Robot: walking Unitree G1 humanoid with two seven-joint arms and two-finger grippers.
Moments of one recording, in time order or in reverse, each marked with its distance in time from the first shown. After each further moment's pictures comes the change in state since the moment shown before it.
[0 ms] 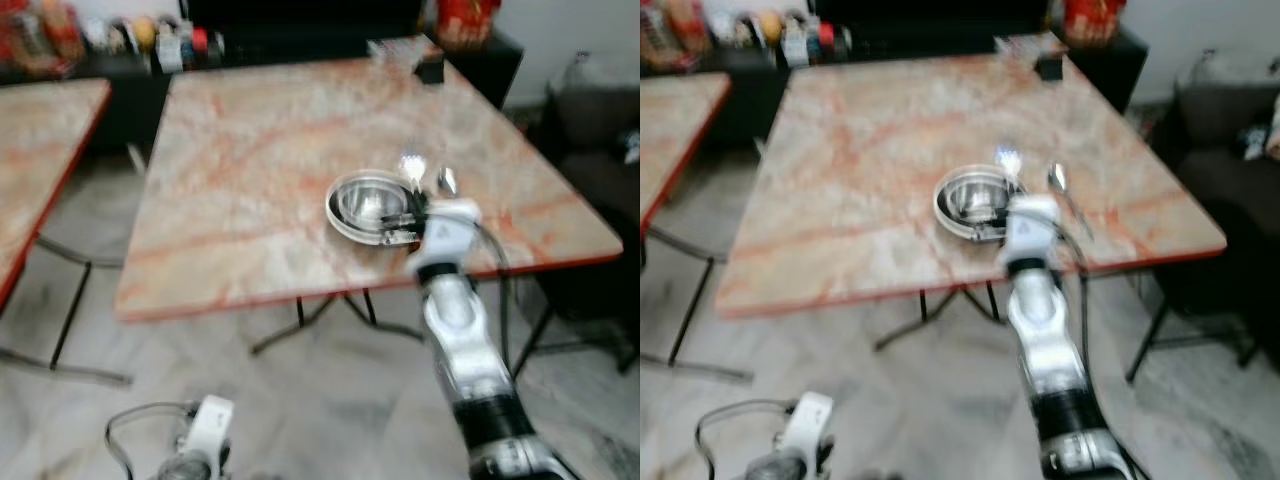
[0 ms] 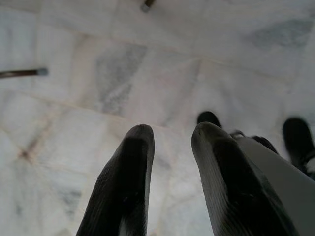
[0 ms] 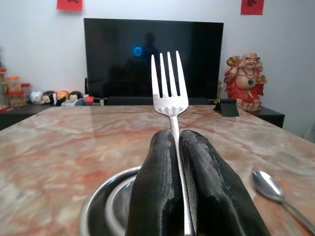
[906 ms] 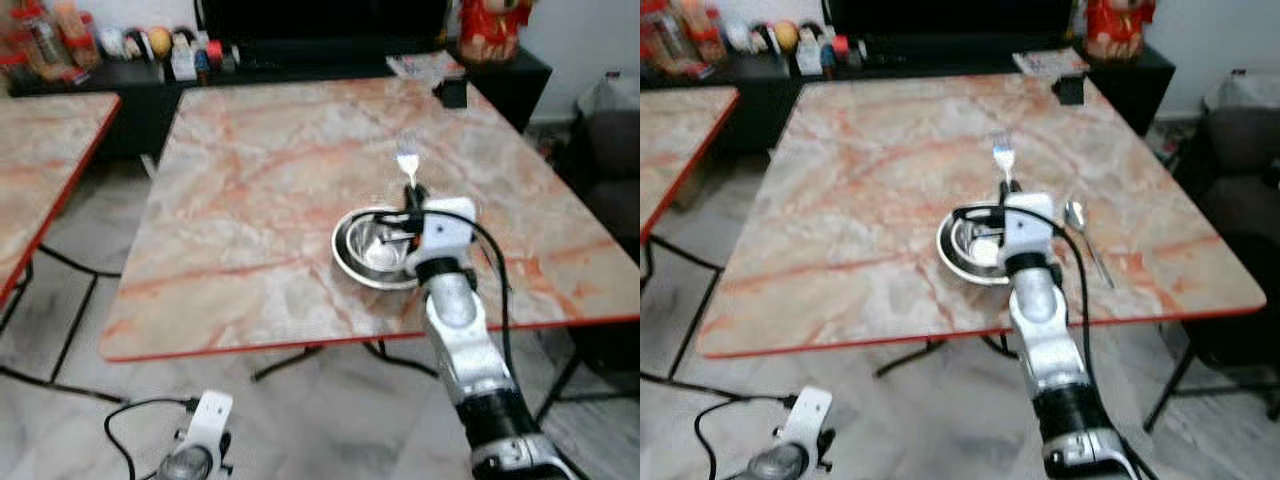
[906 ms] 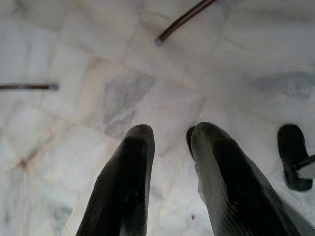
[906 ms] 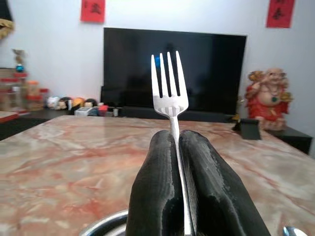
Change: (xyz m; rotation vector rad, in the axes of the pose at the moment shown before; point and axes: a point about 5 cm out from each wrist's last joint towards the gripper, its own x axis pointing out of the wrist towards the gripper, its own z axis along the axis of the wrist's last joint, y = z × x) left arm 0.001 0.003 0.010 -0.009 -0.035 0.029; right arm 0.001 -0.006 -0.001 -0.030 0.003 -0.001
